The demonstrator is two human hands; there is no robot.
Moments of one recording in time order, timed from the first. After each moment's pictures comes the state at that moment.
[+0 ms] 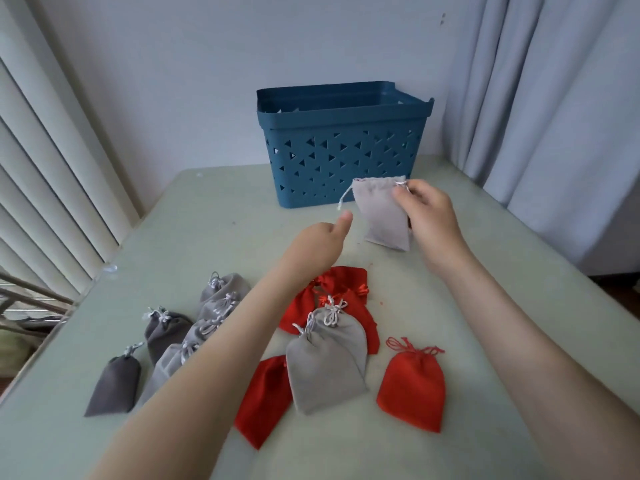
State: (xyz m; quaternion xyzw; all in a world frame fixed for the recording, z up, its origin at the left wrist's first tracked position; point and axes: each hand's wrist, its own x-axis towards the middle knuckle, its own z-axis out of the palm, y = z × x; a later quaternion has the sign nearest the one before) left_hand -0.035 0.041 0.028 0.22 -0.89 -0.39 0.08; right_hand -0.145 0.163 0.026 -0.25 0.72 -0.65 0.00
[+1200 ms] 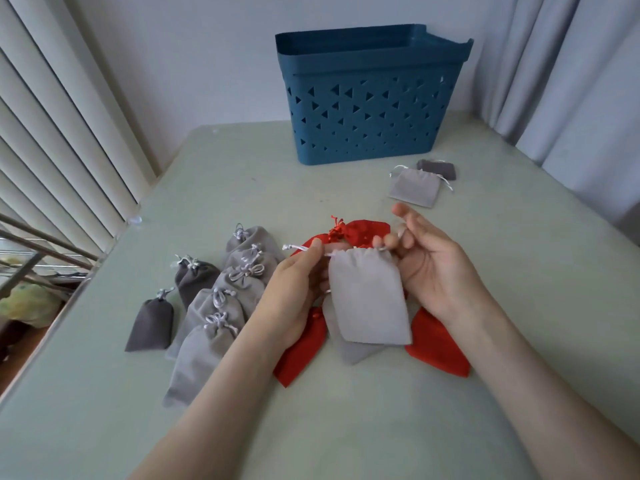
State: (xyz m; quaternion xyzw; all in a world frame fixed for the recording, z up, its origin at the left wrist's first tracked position) left_hand 0.062 0.050 -0.040 0.22 -0.54 -0.80 0.15; right_hand -0.051 0.175 -0.027 -0.16 0.34 -0.86 0.35
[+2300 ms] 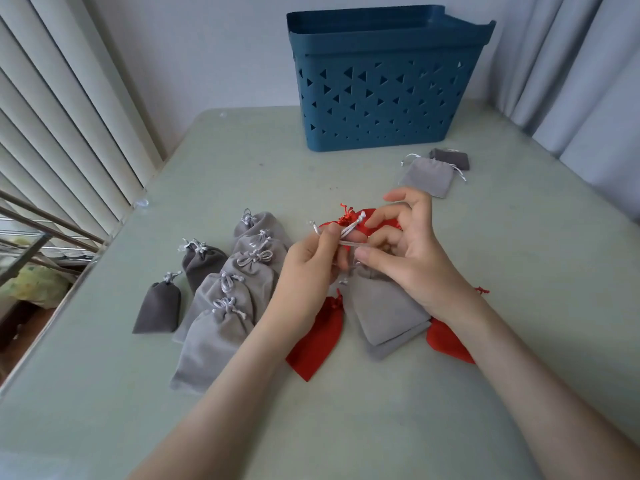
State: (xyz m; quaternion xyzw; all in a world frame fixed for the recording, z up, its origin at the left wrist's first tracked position) left_hand 0.068 0.064 -0.029 0.19 -0.66 -0.67 0.28; right_hand -0.029 0.168 -0.031 -0.41 0.61 -0.65 0.18
